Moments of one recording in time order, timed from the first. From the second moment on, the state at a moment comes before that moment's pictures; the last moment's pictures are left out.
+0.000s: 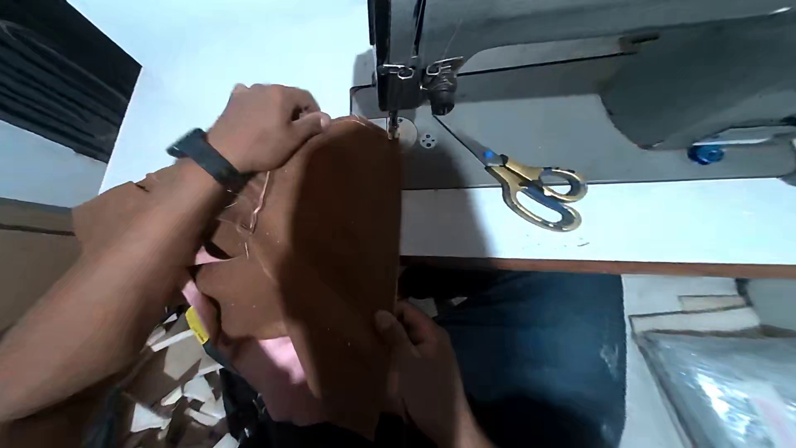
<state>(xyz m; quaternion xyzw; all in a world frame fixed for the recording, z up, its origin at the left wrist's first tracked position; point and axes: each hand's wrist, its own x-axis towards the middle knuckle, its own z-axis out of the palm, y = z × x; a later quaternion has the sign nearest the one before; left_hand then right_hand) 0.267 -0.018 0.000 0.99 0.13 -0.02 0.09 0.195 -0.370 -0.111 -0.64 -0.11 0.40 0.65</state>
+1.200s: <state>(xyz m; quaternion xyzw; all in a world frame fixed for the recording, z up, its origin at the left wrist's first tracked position) 0.316 0.021 -0.005 0.98 0.05 -0.13 0.17 0.161 -0.368 -0.102 -0.65 -0.04 0.38 0.65</state>
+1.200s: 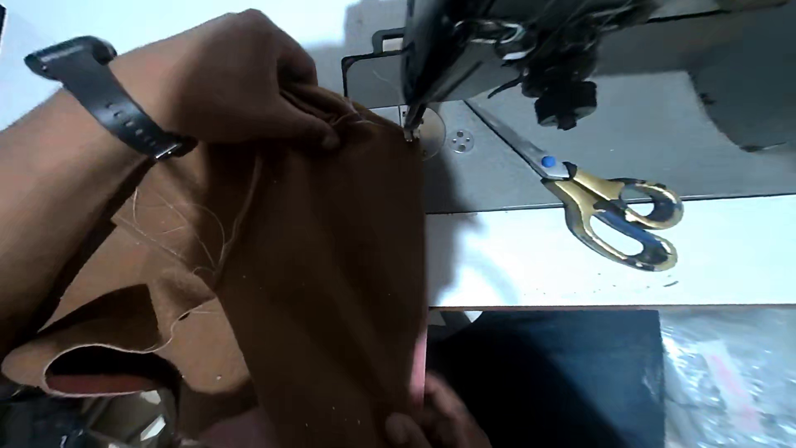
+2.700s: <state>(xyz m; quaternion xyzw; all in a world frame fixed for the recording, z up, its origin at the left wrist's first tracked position) 0.140 -0.157 -0.021 0.98 -0.04 0.16 0.15 0.320 -0.350 -0.100 -0.68 -0.63 -0.11 0.37</state>
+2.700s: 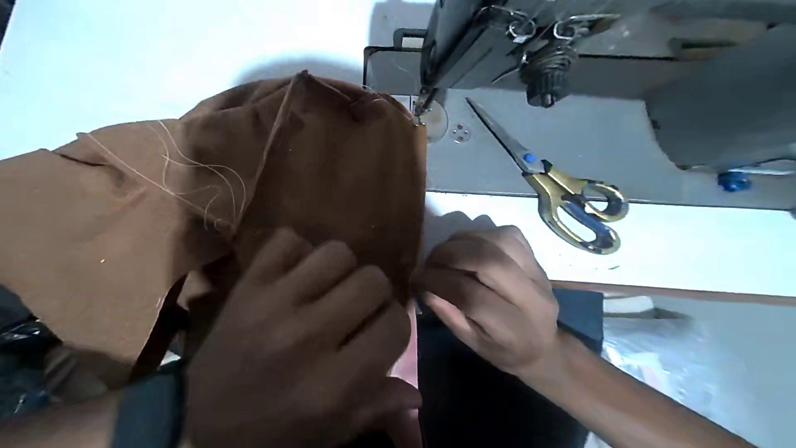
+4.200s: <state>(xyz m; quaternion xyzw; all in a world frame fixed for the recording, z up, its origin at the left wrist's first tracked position) 0.150 -0.172 -0.066 0.95 -0.10 0.21 0.20 0.305 -0.349 -0.111 -0.67 -0.62 -0.10 0.40</state>
